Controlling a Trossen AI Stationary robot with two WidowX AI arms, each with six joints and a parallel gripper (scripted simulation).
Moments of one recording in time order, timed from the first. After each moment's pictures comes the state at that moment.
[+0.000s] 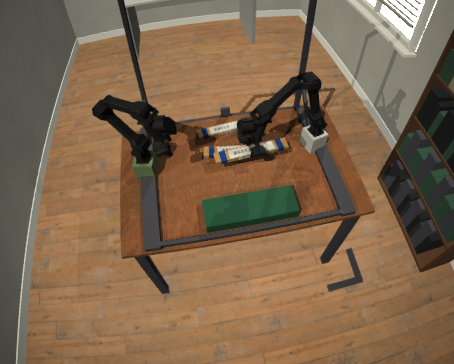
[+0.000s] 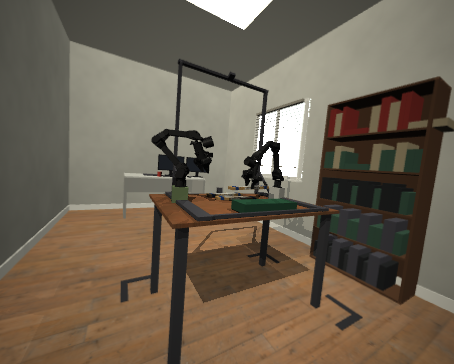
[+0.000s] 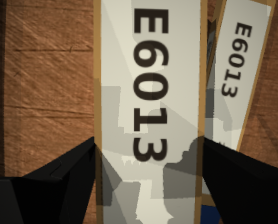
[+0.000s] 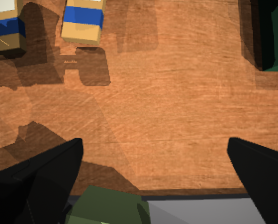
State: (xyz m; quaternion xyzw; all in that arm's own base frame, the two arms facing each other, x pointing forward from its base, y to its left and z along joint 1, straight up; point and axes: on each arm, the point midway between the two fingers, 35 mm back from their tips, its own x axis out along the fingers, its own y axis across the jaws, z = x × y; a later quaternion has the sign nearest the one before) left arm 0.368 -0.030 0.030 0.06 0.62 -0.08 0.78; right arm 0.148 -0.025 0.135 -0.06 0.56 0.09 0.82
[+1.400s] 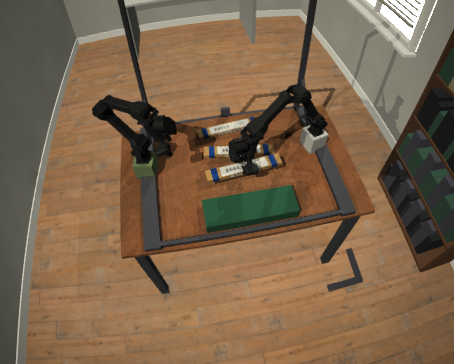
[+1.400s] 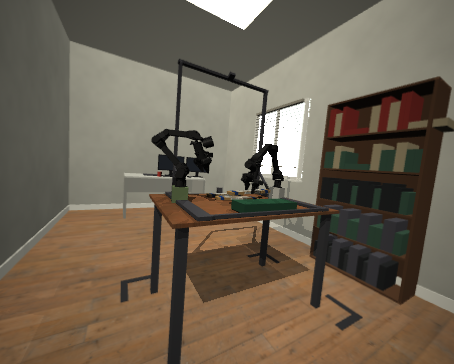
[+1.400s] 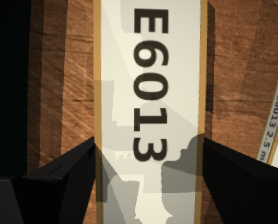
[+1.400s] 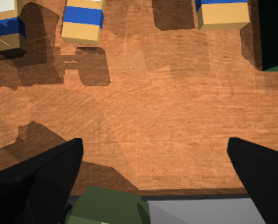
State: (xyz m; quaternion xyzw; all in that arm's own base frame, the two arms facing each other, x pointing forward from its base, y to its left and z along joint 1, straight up) left arm 0.441 0.029 0.009 0.06 0.62 -0.08 0.78; right arm 0.148 -0.025 0.135 -0.06 0.56 0.09 0.82
